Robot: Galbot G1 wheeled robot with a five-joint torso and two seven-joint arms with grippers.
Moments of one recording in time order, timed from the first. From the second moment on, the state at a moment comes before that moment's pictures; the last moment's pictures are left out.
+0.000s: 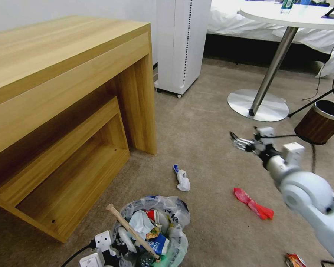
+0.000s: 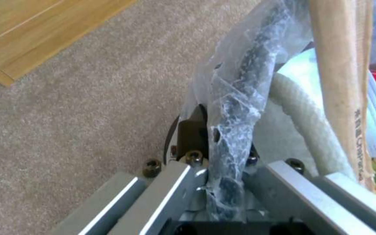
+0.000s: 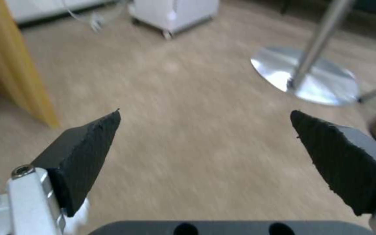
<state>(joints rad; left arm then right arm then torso) 1.94 -1.45 -0.26 -2.39 -0.41 0.50 -0.63 -1.38 0.67 0.60 2.13 0.81 -0.41 0.29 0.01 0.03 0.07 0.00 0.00</state>
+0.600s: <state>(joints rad) 1.95 -1.41 -0.23 -2.39 -0.39 0.49 -0.61 -1.60 0.75 0.81 2.12 0.72 -0.44 0.18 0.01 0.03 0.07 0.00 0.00</state>
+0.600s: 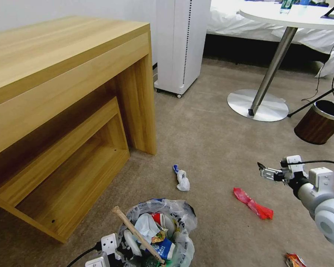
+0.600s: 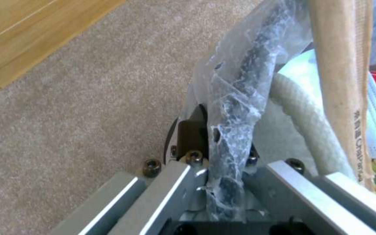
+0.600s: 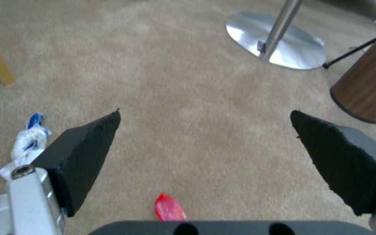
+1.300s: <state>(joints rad) 1.82 -1.37 -0.27 -2.40 -0.56 0.46 -0.66 -1.76 0.77 0.86 2.17 0.58 -0.33 -0.12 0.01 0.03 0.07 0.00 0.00</state>
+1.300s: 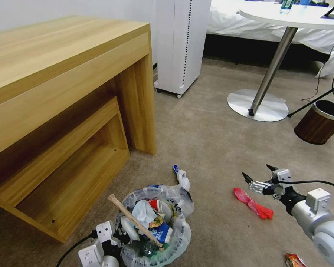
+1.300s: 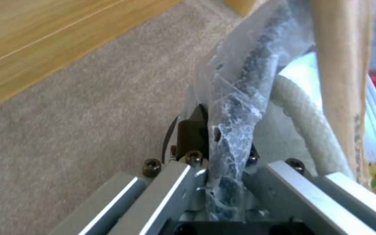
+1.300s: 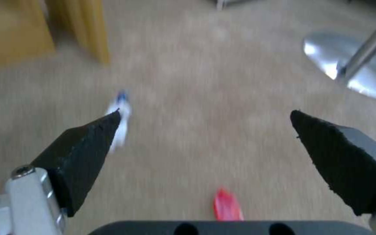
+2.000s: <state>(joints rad) 1.69 -1.19 -0.21 -2.40 -0.69 0.49 -0.70 -2.00 0.98 1.04 2.24 0.63 -0.59 0.16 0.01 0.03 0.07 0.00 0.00</state>
